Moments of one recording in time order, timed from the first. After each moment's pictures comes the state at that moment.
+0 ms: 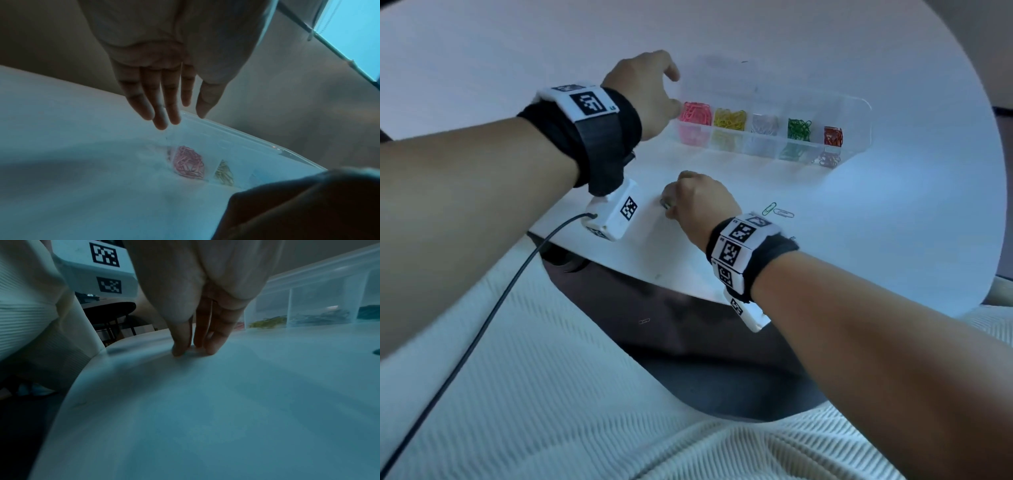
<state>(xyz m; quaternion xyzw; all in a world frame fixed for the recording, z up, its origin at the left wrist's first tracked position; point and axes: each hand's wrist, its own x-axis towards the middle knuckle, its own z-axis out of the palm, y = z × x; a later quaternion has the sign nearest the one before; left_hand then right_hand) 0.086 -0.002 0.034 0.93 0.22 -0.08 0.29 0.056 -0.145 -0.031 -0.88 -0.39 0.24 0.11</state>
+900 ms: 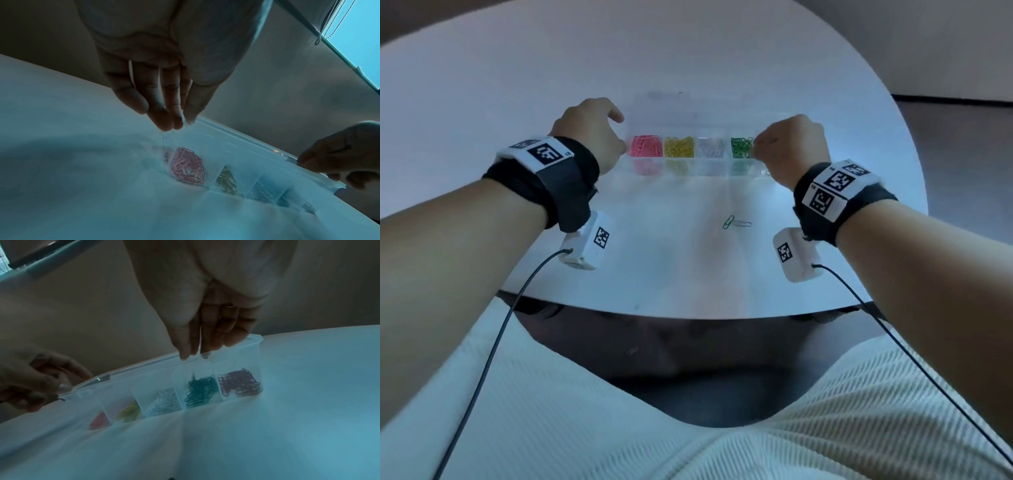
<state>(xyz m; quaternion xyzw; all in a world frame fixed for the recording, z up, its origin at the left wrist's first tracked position) 0.105 0.007 0.021 0.92 0.23 -0.10 0.29 0.166 -0.256 0.023 -0.97 -0.01 0.08 0.24</state>
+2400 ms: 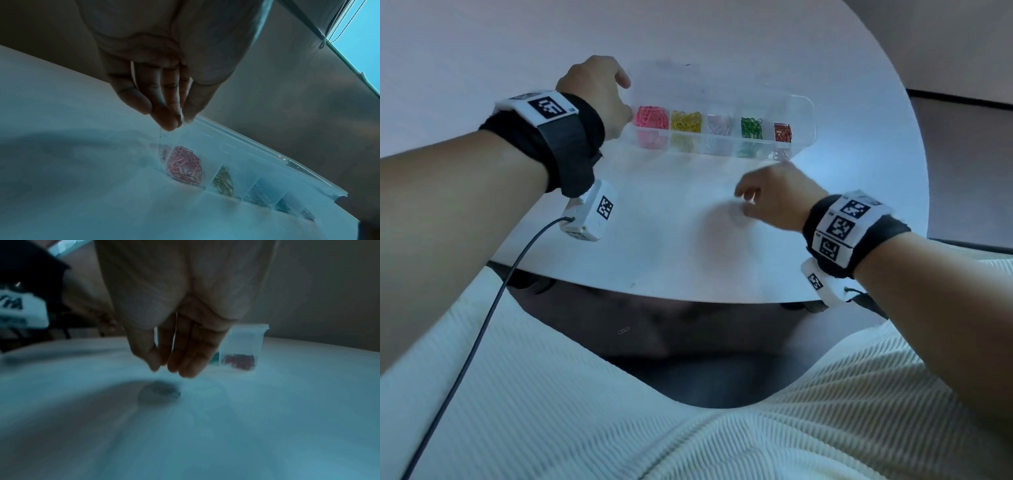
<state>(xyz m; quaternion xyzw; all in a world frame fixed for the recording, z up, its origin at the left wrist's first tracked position) 0.108 0.005 0.021 0.91 0.23 -0.10 0.32 0.109 -0.274 0.006 -0.93 -0.27 0.22 0.11</state>
